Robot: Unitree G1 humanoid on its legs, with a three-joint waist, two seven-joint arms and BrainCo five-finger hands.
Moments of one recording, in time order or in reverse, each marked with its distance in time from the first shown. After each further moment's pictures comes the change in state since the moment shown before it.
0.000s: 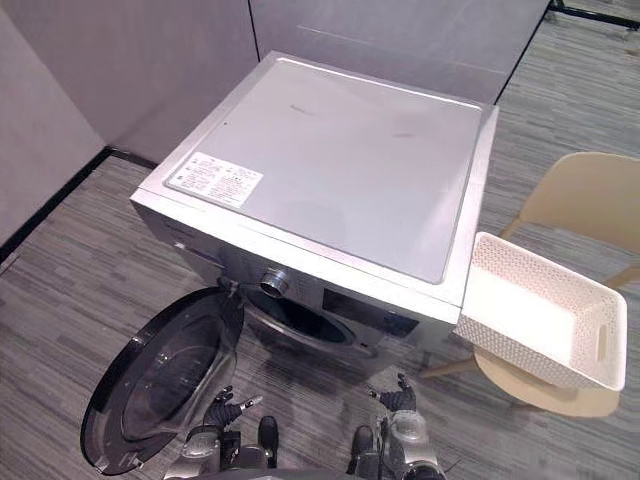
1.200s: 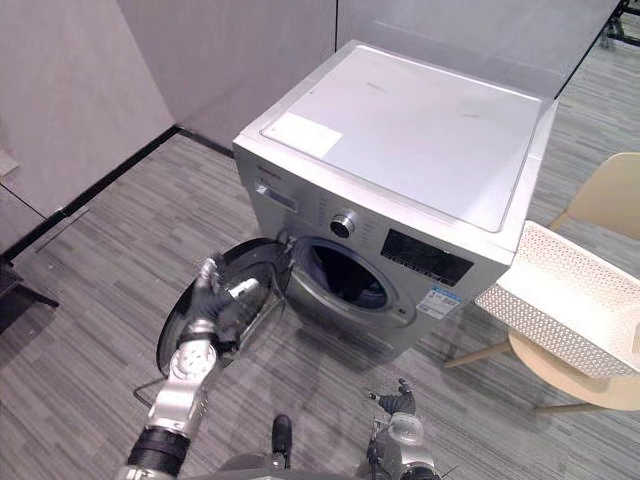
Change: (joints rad) left arm -0.143 0.128 -0.017 -0.720 -0.142 -0.093 0.162; right arm -0.014 0.003 -0.013 -0.001 0.037 0.017 -0.042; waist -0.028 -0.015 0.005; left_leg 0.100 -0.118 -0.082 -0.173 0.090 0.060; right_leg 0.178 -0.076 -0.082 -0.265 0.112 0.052
